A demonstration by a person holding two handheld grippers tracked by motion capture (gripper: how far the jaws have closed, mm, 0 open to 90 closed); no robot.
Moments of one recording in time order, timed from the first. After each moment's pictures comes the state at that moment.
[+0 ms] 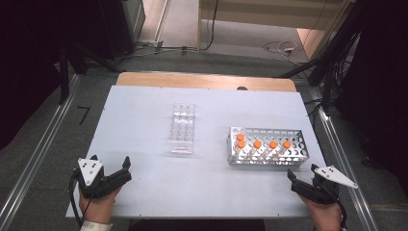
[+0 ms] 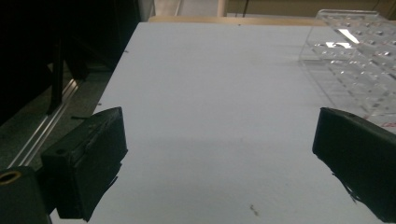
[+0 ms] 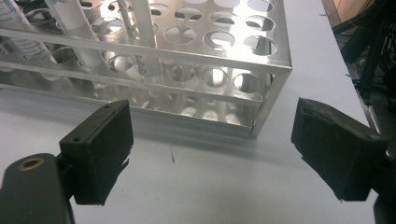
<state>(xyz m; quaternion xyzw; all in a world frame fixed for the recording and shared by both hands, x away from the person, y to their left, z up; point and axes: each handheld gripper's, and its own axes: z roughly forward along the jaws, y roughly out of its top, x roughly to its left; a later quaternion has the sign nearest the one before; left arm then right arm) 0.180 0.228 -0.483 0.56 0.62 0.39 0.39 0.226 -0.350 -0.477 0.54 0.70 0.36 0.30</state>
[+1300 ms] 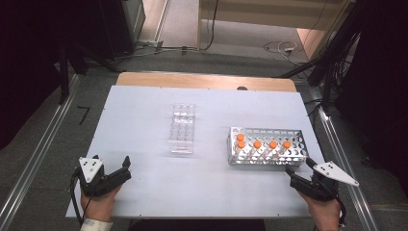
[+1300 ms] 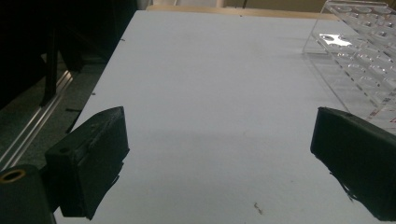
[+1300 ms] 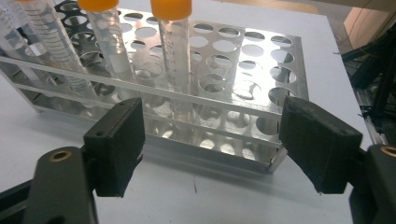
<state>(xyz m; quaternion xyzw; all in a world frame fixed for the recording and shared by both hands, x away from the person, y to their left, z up) 0.185 0.229 -0.490 0.56 0.63 0.37 0.39 0.228 -0.337 -0.458 0.50 0.71 0.39 0.30</state>
